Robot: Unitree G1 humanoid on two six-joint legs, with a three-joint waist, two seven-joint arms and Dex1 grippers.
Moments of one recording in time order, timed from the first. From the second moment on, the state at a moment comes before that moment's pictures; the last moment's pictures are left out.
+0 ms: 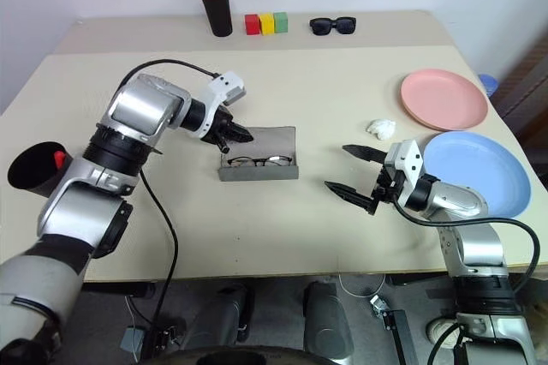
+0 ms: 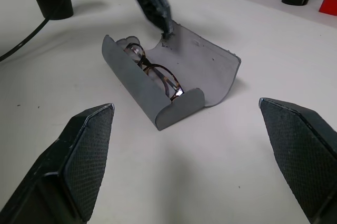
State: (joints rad) left arm -1.09 0.45 -0.37 0.31 -0.07 1.15 -1.16; right arm -0.19 -0.63 -0.13 0.01 0.48 0.09 1.11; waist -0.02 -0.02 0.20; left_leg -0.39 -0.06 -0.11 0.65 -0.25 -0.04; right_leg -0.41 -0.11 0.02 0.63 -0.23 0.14
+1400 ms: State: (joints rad) left arm -1.21 0.36 -0.37 0.64 0.01 0.92 -1.11; right arm -0.15 -0.63 -0.14 -0.02 0.48 0.08 1.08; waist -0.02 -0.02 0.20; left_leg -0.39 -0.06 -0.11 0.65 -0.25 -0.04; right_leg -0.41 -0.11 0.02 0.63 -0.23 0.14
